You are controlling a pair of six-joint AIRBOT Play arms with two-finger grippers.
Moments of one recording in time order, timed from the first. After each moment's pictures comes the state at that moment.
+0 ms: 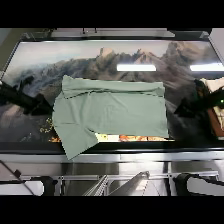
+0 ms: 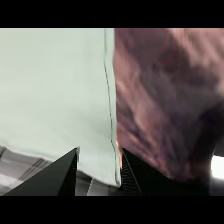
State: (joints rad) left arm 0.35 -1.54 1.18 1.03 -1.54 -1.25; right arm -0.38 -1.42 1.01 -1.05 1.38 1.25
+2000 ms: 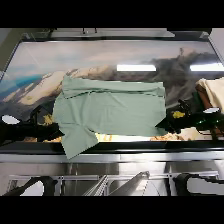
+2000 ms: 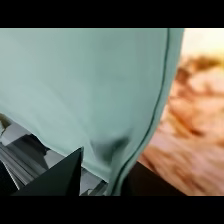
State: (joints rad) left arm 0.30 -1.21 0.55 0.95 -1.08 -1.18; right arm -0.35 -1.48 0.67 -0.69 1.22 0.97
